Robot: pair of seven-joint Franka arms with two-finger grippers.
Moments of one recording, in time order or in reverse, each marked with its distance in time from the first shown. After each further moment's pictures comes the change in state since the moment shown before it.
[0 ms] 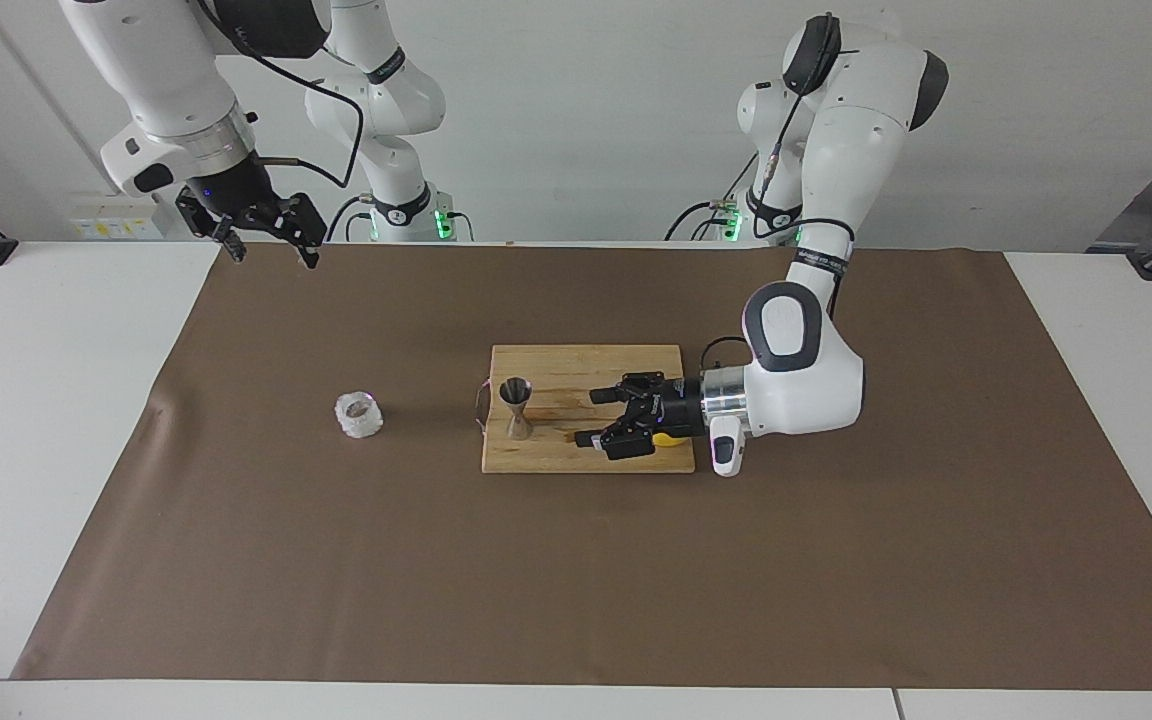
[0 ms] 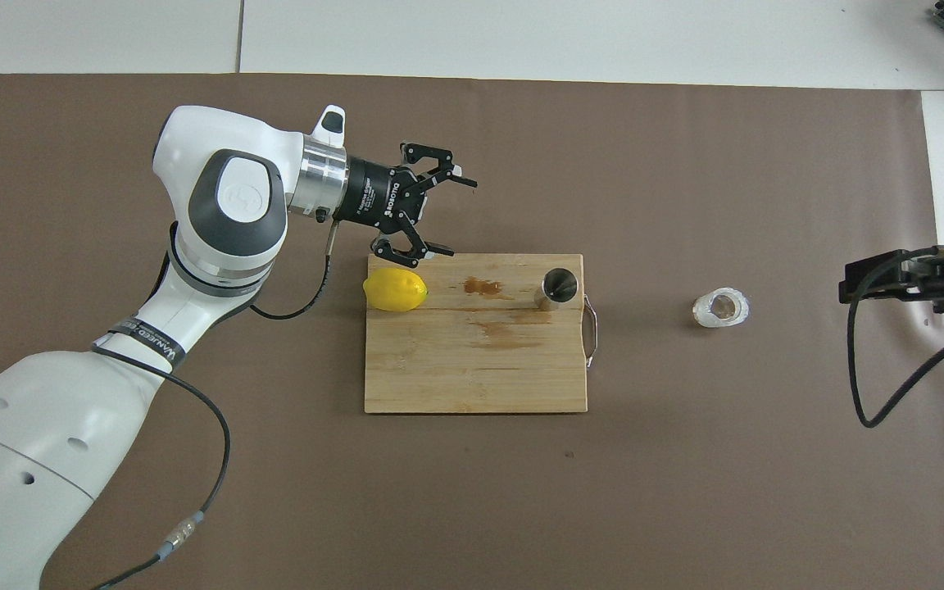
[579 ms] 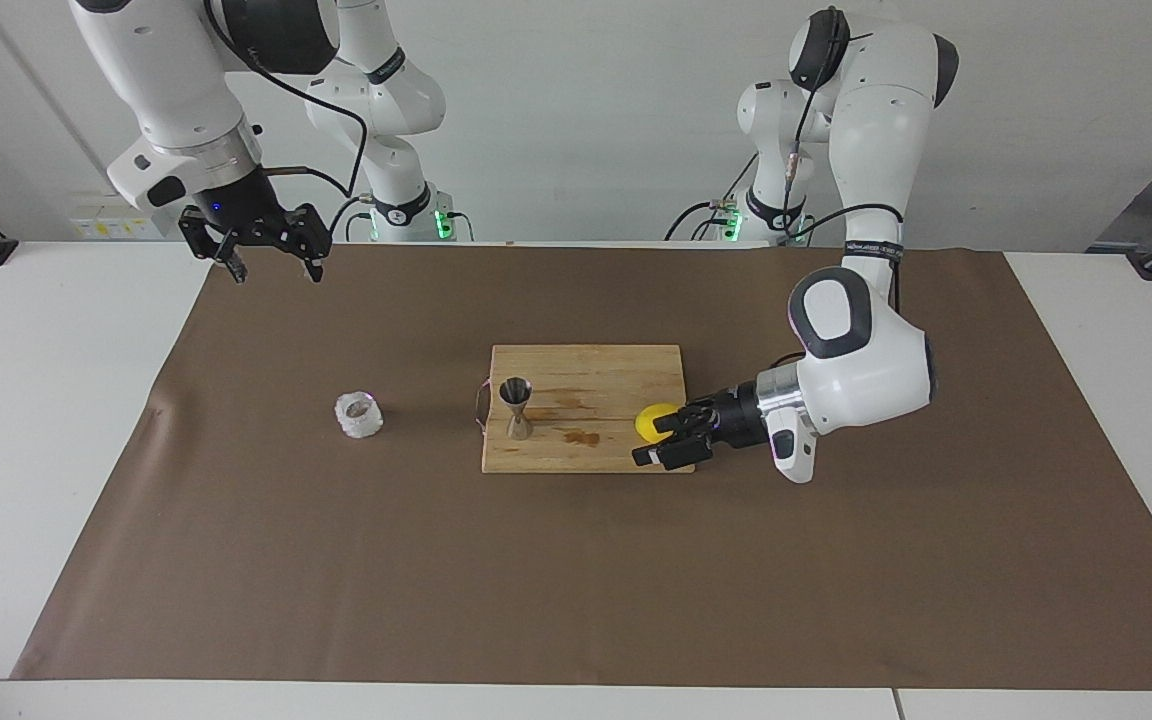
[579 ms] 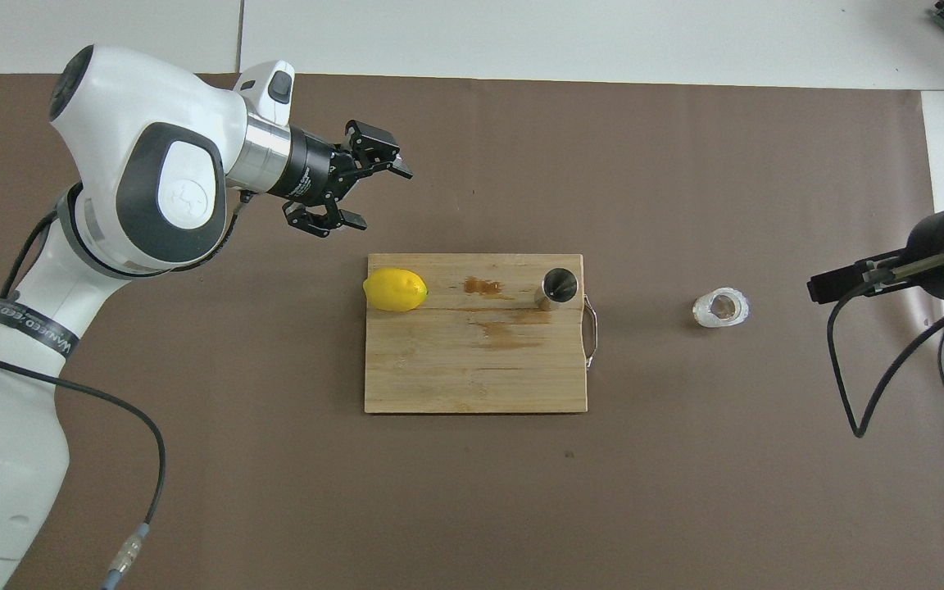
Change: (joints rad) left arm -0.006 -0.164 0.055 0.009 0.448 -0.025 0.144; right arm 0.008 0.033 0.005 -0.089 0.002 0.155 -0.395
